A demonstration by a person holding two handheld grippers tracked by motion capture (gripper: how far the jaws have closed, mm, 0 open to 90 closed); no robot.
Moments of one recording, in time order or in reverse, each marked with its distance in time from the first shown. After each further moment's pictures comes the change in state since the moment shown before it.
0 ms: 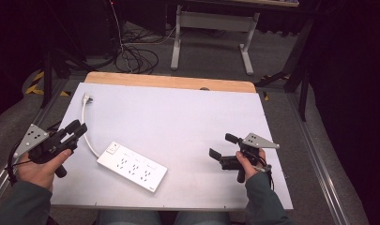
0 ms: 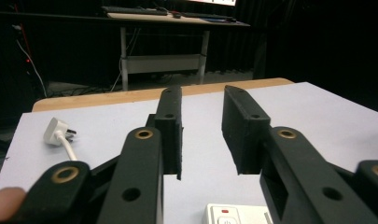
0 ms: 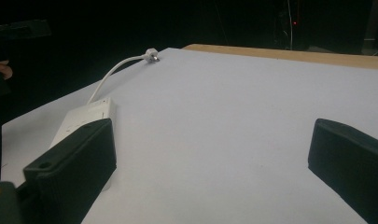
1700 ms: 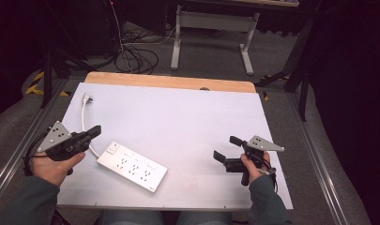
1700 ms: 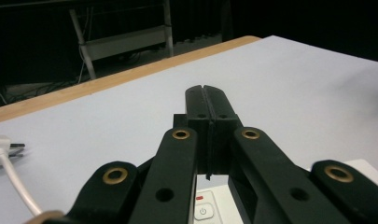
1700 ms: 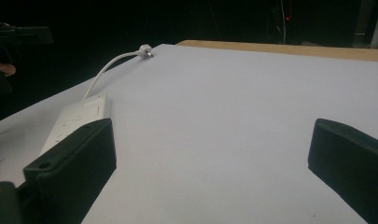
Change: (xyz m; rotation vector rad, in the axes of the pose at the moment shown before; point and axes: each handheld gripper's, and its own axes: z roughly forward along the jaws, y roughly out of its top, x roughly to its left) left arm -0.019 0.001 0.026 0.135 -0.150 0.161; right arm -0.002 -0.004 -0.013 0.014 -0.027 0.015
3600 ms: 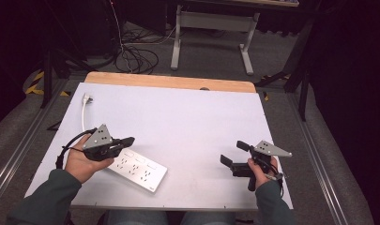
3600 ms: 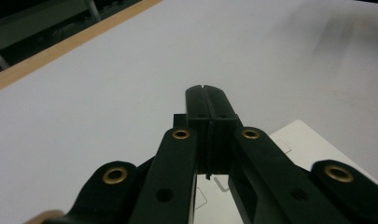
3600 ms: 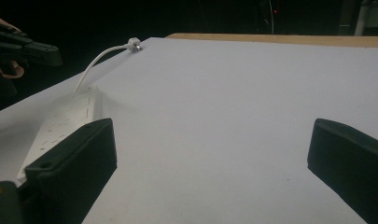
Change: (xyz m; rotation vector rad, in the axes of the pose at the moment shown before) left arm -0.043 0.007 0.058 0.186 -0.270 0.186; right arm -0.005 -0.009 -0.020 0.019 -0.042 0.019
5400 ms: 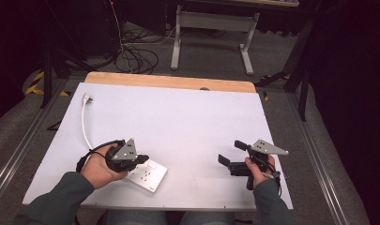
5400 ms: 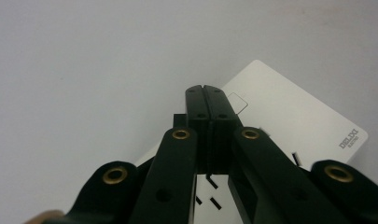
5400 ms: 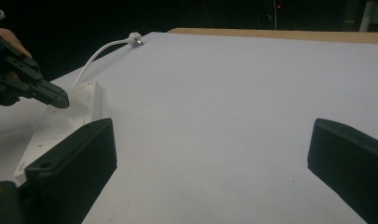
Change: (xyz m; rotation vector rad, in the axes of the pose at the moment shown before) left arm -0.033 0.002 0.040 0.261 -0.127 0.183; right arm 0.001 0.001 0.007 0.021 0.005 -0.007
